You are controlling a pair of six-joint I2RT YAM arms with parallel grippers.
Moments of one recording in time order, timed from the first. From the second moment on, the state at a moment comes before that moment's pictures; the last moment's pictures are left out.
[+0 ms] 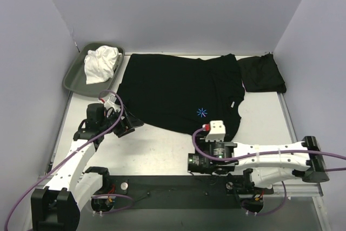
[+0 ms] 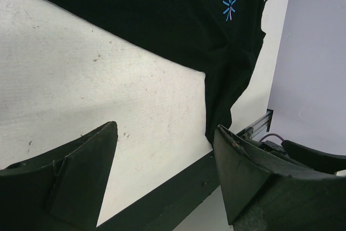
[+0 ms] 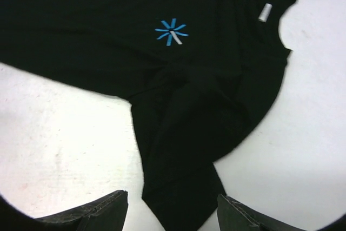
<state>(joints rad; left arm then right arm) -0.10 0.90 0.51 -0.33 0.59 -0.72 1.51 1.19 0.97 -1.35 0.85 1.50</state>
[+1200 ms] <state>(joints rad) -0.09 0.87 0.49 -0.32 0.60 -0.72 1.19 1.54 0.76 -0.45 0.47 0.91</state>
